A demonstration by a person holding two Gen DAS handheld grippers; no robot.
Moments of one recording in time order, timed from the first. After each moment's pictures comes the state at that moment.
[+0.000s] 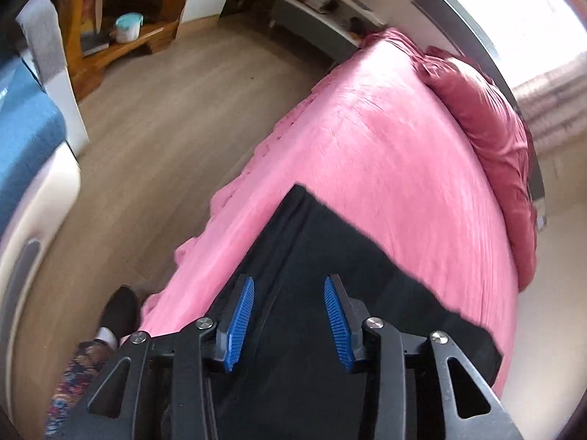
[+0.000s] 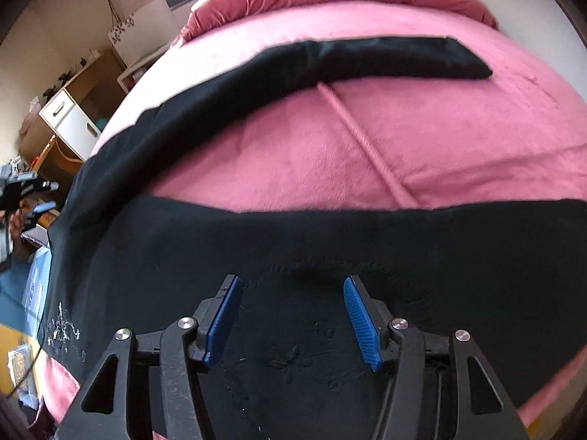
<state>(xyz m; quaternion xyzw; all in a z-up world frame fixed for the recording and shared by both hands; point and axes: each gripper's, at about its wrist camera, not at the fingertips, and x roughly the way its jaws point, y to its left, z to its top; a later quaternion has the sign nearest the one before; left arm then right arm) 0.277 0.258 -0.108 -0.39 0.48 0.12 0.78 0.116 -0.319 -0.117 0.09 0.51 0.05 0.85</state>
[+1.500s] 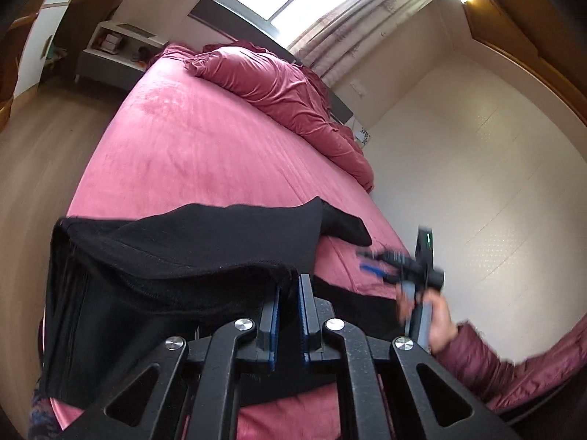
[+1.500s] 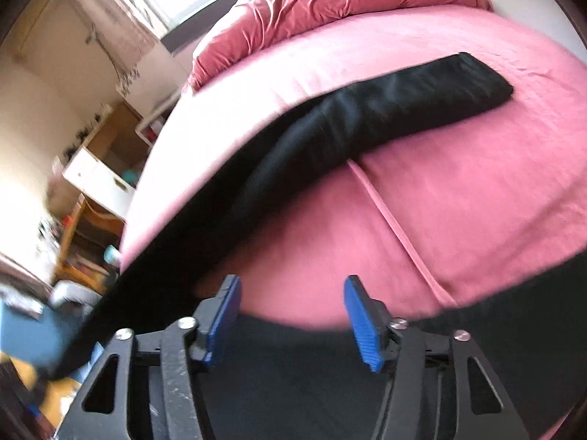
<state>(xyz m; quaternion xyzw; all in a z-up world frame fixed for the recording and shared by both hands) 0.026 0.151 -0.024 -0.28 0.34 -0.24 0.86 0.190 -0.334 -0.059 0.21 0.46 0.09 0.86</state>
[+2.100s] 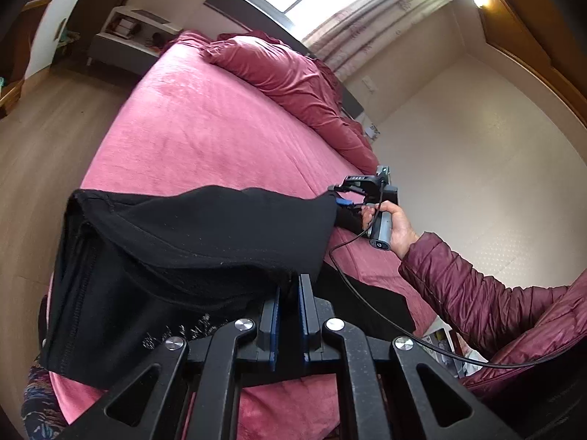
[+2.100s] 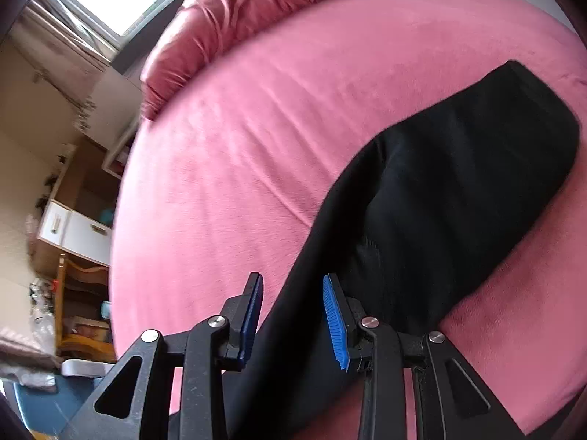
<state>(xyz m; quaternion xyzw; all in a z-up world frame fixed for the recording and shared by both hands) 0.019 0.163 -0.037 -0.30 0.36 -0.23 0.85 0.385 -0.320 -0.076 0.25 0.50 0.02 0.83</state>
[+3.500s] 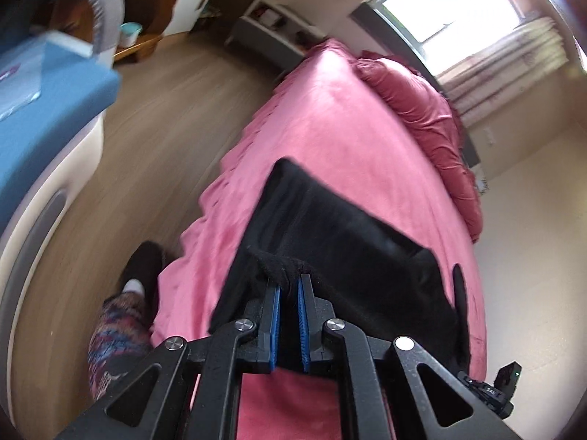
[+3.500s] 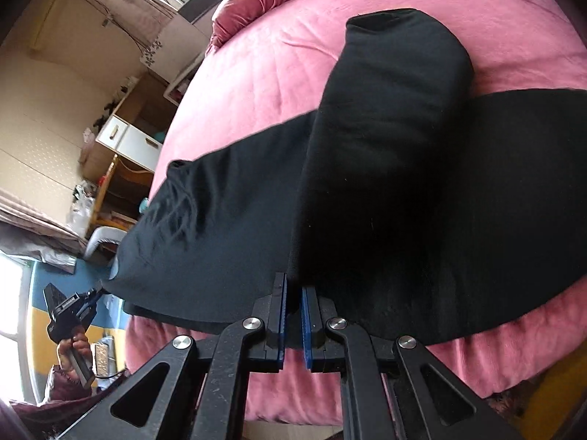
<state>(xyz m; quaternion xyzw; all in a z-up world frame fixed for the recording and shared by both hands) -0.015 0.277 -0.110 -0.37 0.42 0.01 0.83 0.047 -0.358 -0.115 0.22 0.52 0.16 0.81</state>
